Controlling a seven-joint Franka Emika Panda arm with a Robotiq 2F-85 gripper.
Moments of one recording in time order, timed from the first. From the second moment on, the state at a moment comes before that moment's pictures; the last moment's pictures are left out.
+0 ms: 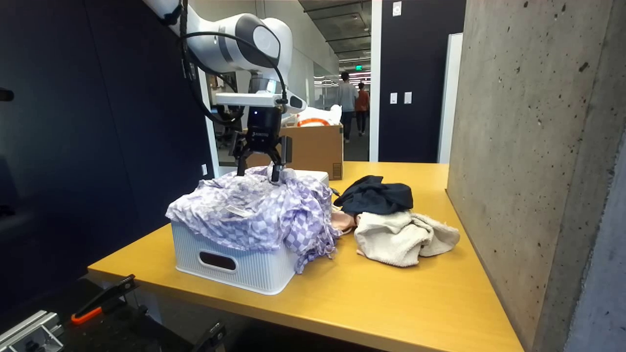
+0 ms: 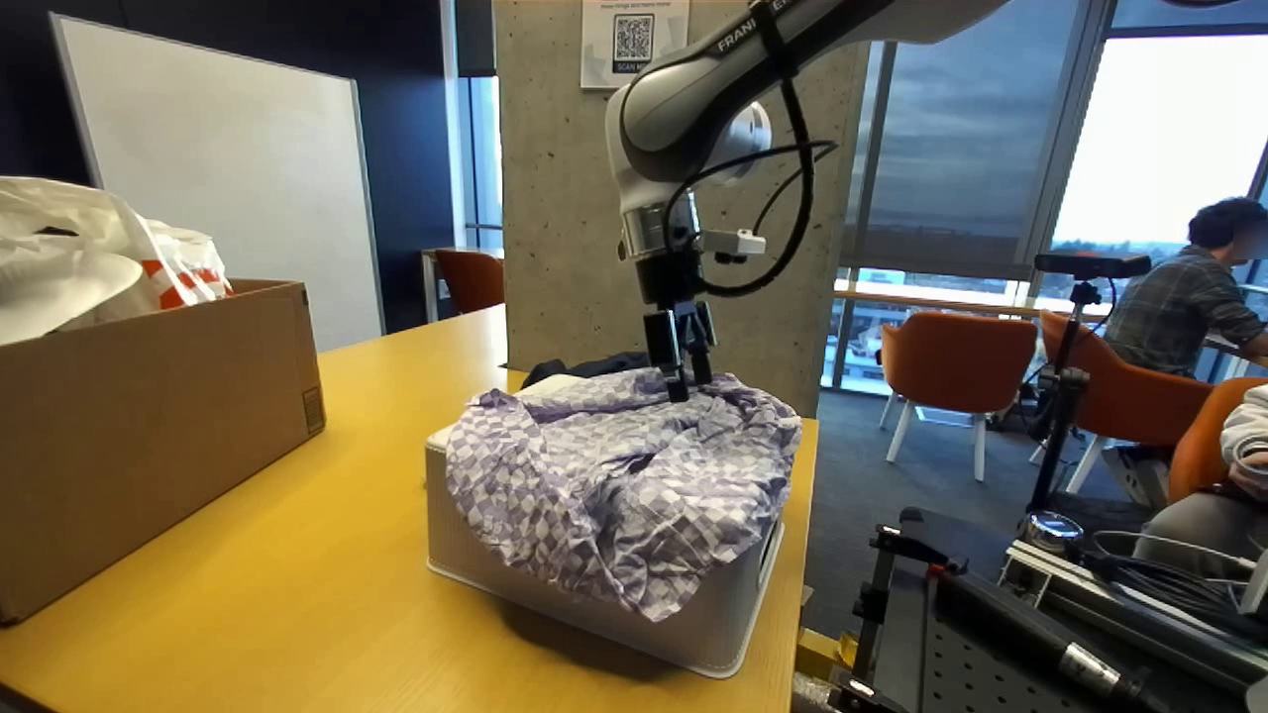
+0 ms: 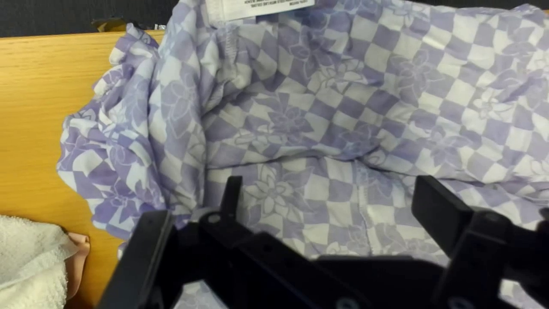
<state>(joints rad) -0.02 0.47 0.00 -1.68 0.01 1.85 -0.19</state>
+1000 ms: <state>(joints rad) 0.03 0.38 0.01 -1.73 -0.28 2.00 -0.49</state>
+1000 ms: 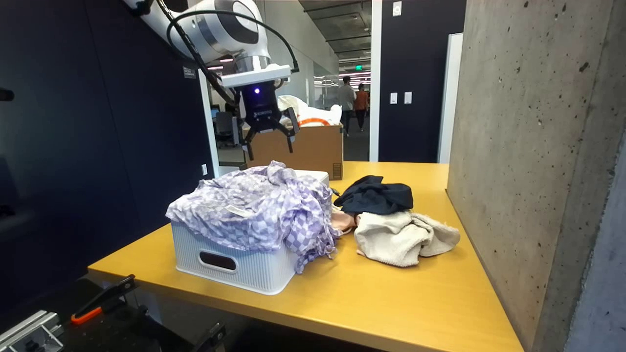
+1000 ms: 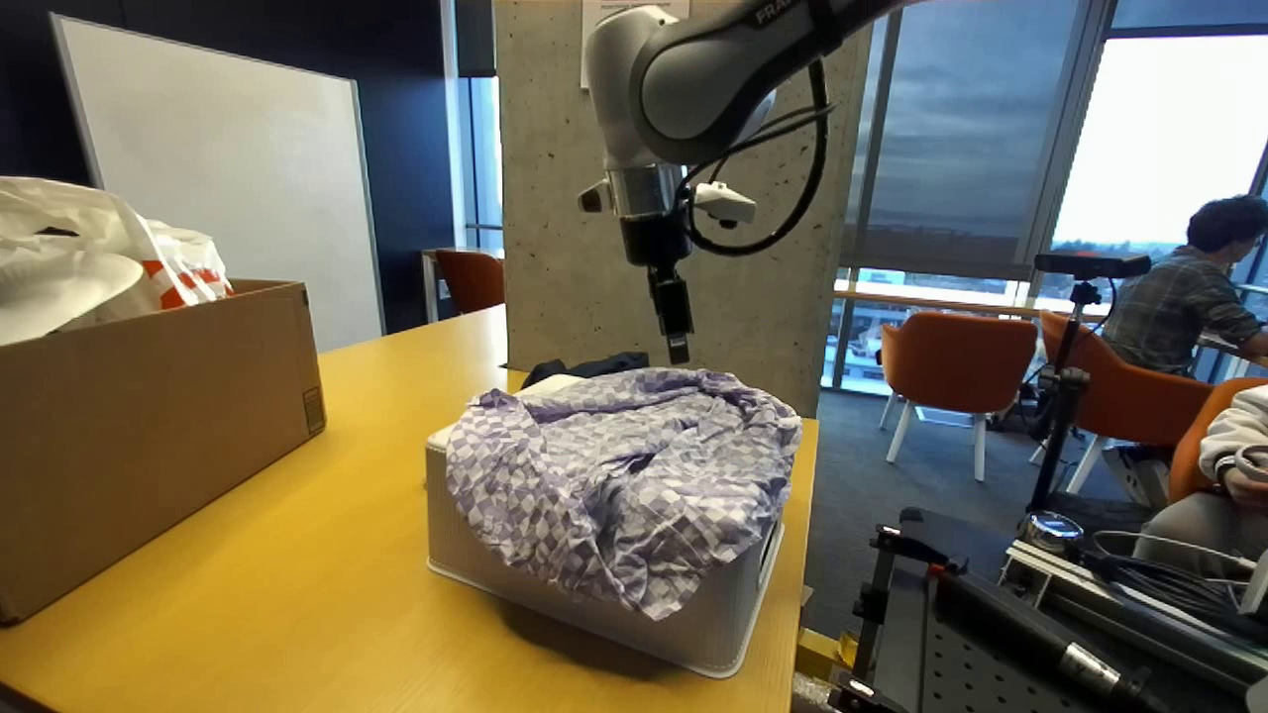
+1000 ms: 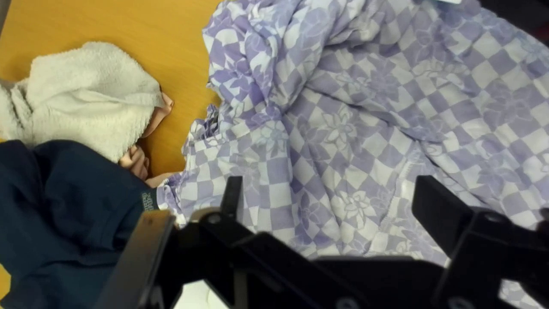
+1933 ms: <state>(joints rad) -0.02 0.41 0.01 -1.82 -0.28 2.24 -0.65</state>
